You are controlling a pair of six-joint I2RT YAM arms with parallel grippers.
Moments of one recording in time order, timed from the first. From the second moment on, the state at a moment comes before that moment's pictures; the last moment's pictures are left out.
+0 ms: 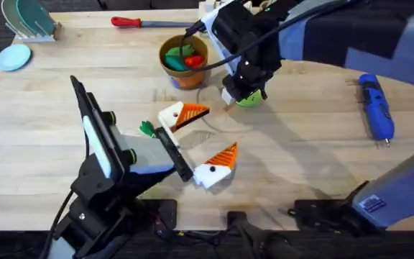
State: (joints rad) left arm -0.61 0.01 0.01 -0.05 0.38 -0.03; right arm 0.65 1.85 1.38 -0.91 0.14 0.05
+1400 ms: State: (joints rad) left arm -0.61 0.01 0.01 -0.05 0.38 -0.03; right arm 0.65 1.87 1.38 -0.90 0.14 0.05
